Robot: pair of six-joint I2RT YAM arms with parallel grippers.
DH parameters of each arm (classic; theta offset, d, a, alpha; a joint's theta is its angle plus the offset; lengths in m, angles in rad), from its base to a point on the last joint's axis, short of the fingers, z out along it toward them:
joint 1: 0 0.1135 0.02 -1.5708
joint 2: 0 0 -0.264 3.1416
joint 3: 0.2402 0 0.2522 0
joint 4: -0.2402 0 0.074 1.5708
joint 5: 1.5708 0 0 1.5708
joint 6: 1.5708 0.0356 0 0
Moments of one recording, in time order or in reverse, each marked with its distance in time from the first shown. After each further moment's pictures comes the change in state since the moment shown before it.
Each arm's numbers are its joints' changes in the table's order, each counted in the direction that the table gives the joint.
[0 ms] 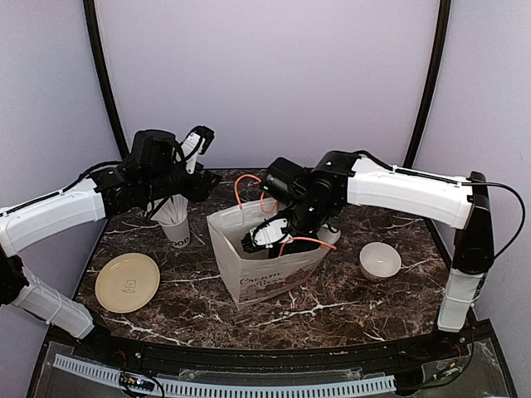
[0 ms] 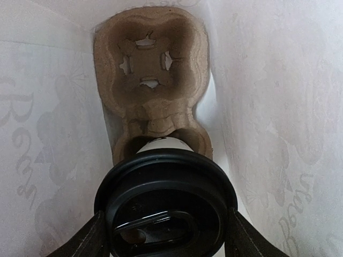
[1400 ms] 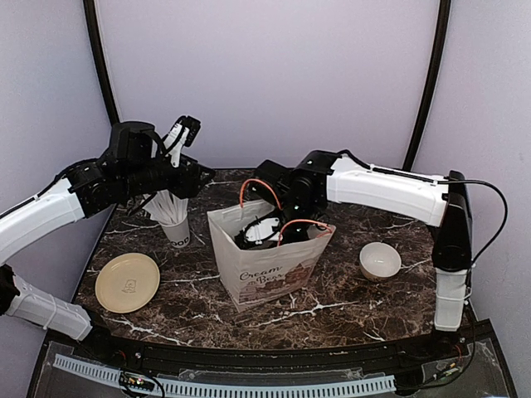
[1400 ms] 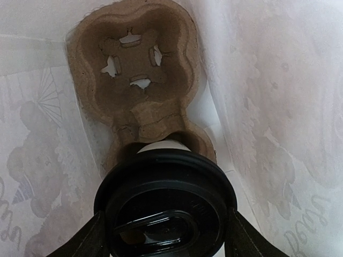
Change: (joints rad) left arm 0.011 -0.118 0.027 -0.104 0.100 -0.064; right arm -0.031 0.149 0.161 -0.097 -0.014 0.082
